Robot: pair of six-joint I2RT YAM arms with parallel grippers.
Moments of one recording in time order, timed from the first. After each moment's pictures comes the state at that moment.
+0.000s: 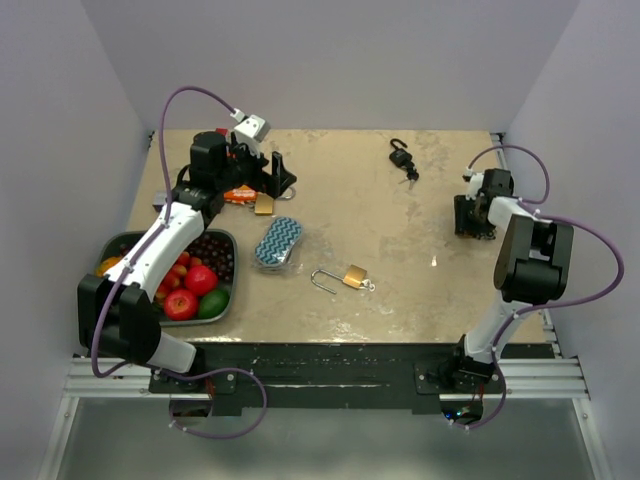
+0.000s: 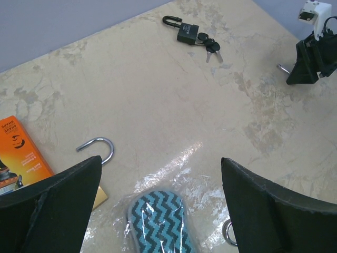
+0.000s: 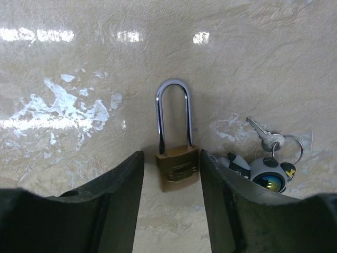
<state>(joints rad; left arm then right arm) -0.27 1.46 1.21 -0.07 0.46 -0.02 -0.23 1.86 1.16 -0.35 -0.07 -0.21</state>
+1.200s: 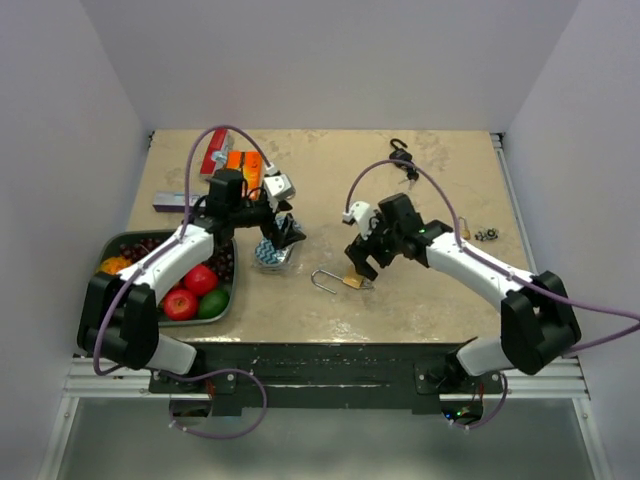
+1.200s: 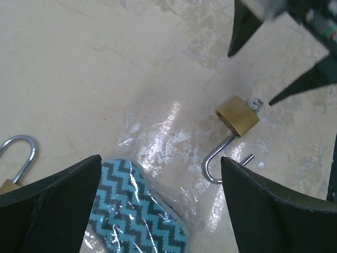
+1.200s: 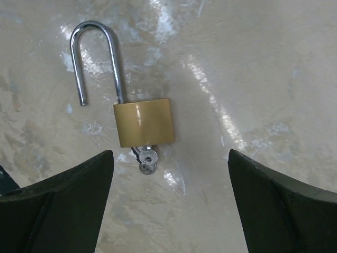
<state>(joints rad) -0.34 1.45 0.95 -0.04 0.77 0.33 0.50 1.41 0.94 -0.44 -0.27 -0.35</state>
